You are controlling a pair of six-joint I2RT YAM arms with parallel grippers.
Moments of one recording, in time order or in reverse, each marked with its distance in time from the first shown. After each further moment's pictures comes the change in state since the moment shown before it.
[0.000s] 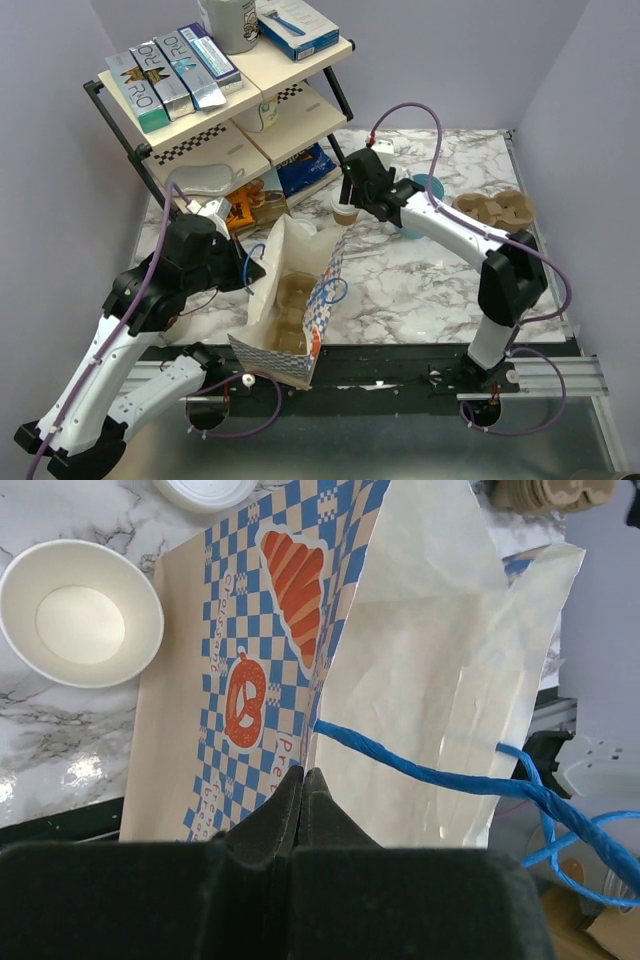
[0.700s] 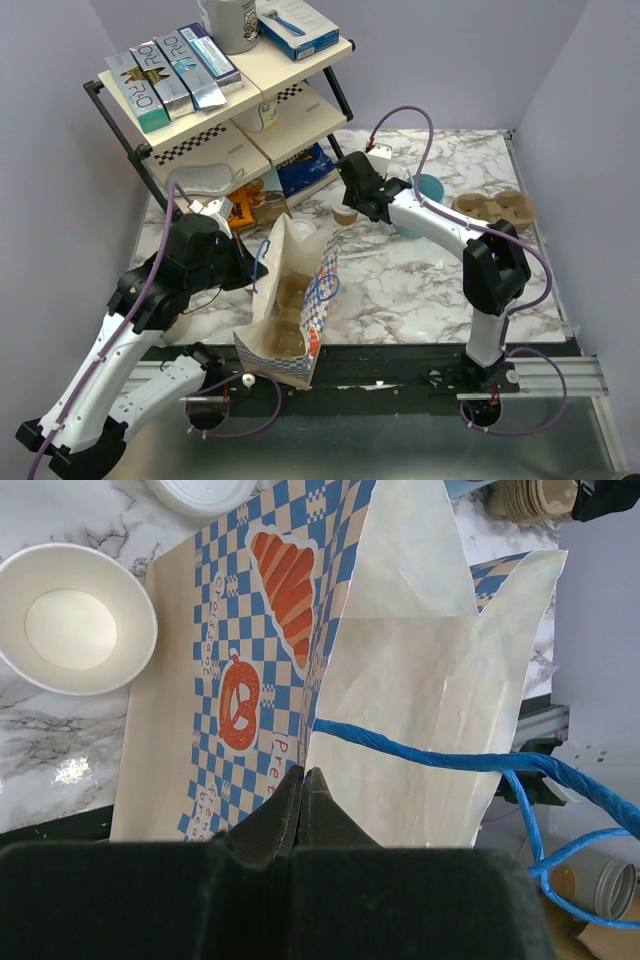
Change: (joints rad) left arm 0.000 -0.008 -0.029 0.039 0.000 -0.026; right arm 0.000 0.132 0.067 -0.024 0.069 0.121
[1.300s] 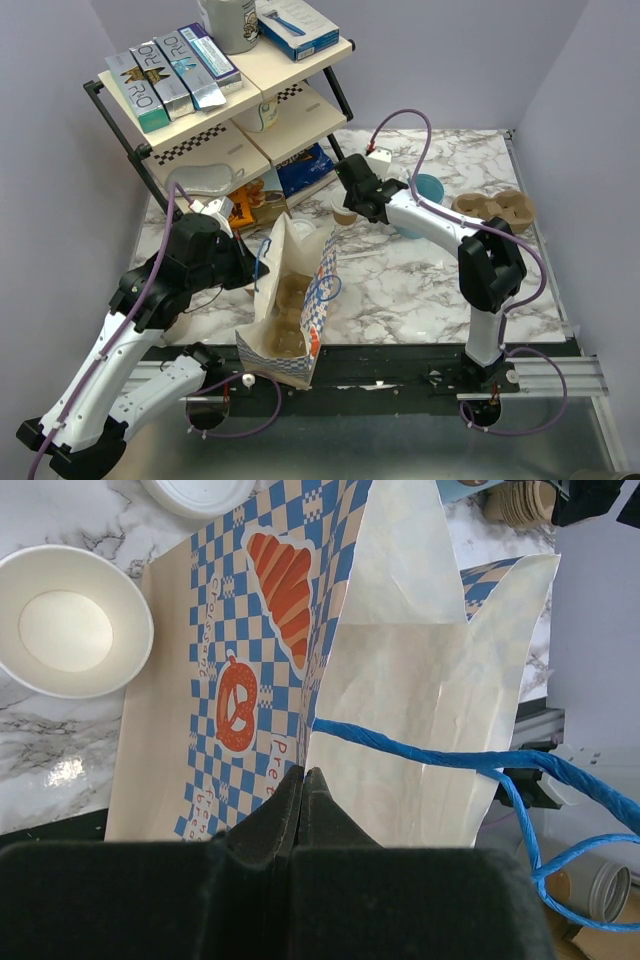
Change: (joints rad) left arm 0.001 0.005 -0.011 0.016 0.000 -0.012; right arm -0.010 0.032 0.000 -0.003 0.000 0.038
